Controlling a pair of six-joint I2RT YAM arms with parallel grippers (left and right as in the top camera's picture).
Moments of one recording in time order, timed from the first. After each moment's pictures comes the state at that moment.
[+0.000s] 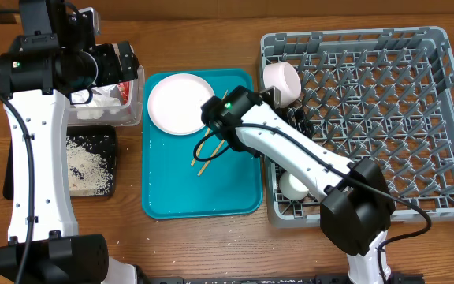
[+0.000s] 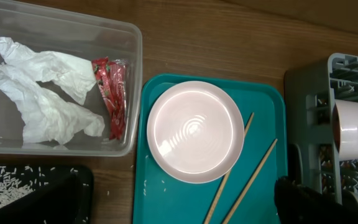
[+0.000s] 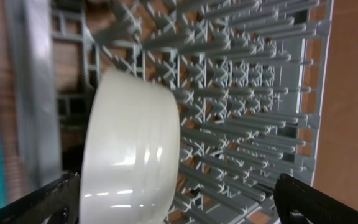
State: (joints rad) left arm 0.12 1.69 1.86 -1.13 0.23 -0.12; right arm 0.77 2.07 1.85 -1.64 0.73 0.75
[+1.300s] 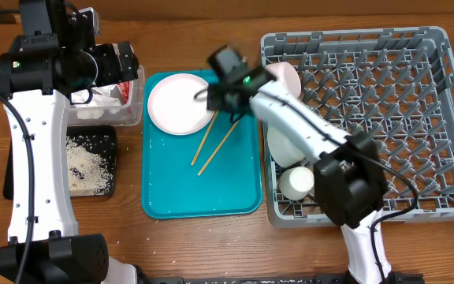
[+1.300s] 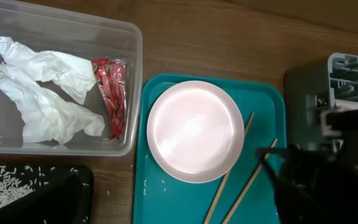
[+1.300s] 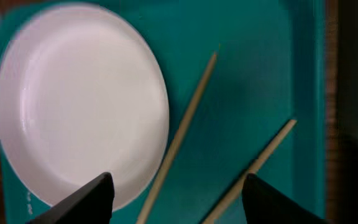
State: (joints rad) left arm 0.12 1.69 1.86 -1.13 0.23 -0.12; right arm 0.60 2.21 1.90 -0.82 0.00 0.64
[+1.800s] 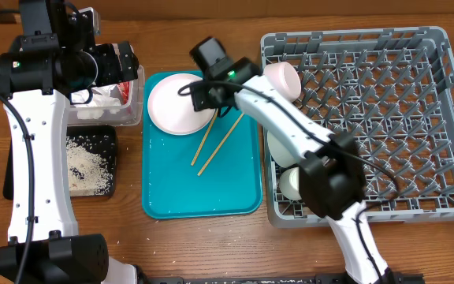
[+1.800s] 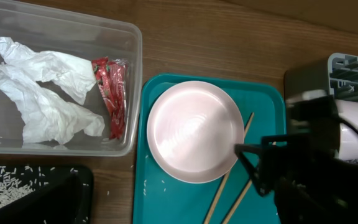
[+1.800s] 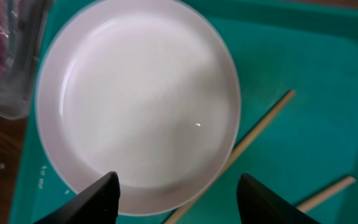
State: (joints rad) left arm 0.12 1.69 1.86 -1.13 0.23 -0.12; right arm 0.65 2.35 2.11 -0.86 -0.04 0.41
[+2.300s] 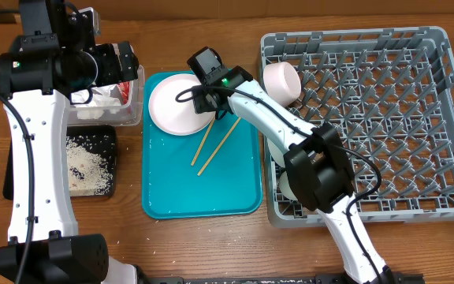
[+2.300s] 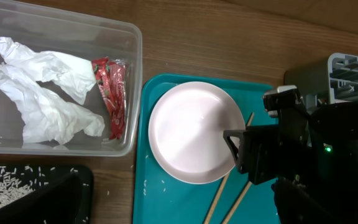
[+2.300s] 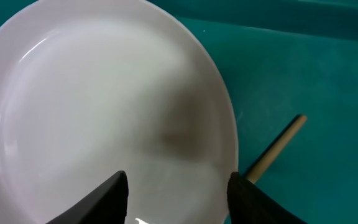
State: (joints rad) left arm 0.12 1.69 1.86 -1.13 0.23 -0.12; right arm 0.65 2.44 2.11 -0.76 0.03 0.43
